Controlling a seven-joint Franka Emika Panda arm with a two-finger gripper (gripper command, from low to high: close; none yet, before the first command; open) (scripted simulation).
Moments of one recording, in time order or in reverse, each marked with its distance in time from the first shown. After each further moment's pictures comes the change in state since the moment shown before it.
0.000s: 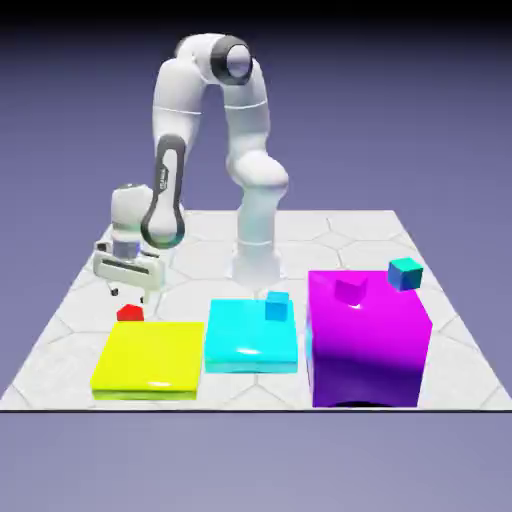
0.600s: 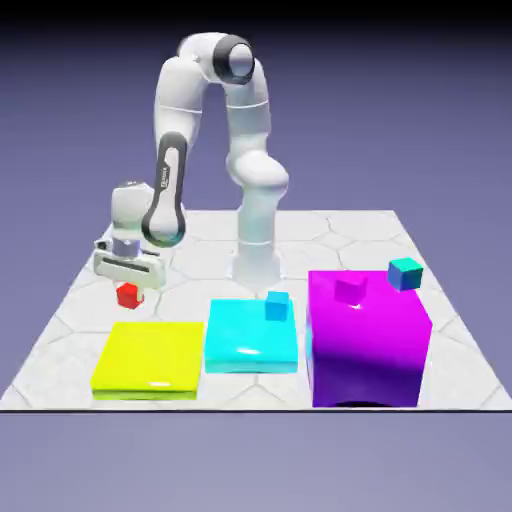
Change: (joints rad) arm 0.064 0.155 -0.054 -0.044 -0.109 -0.120 0.153
